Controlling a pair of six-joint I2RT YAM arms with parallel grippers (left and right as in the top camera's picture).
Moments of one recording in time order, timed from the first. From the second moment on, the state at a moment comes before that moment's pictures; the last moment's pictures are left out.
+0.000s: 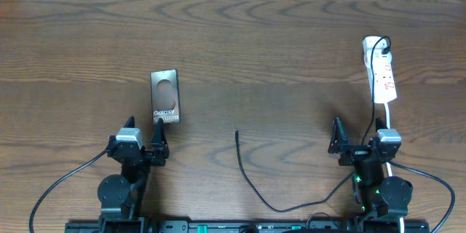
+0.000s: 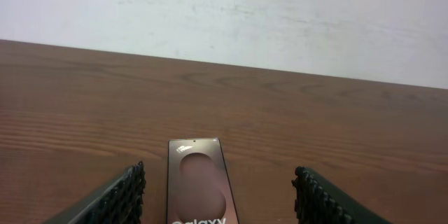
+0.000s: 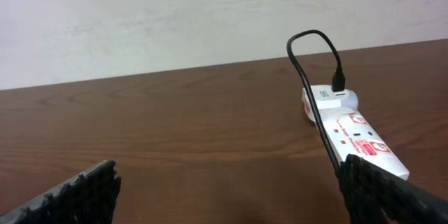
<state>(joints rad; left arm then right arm) -0.02 0.01 0.02 -0.10 0.10 -0.14 -0.05 0.01 0.01 -0.06 -0.11 0.14</state>
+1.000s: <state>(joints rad) -0.02 0.19 0.19 -0.08 0.10 -0.11 -0.05 0.01 0.01 -0.06 -0.11 0.14</state>
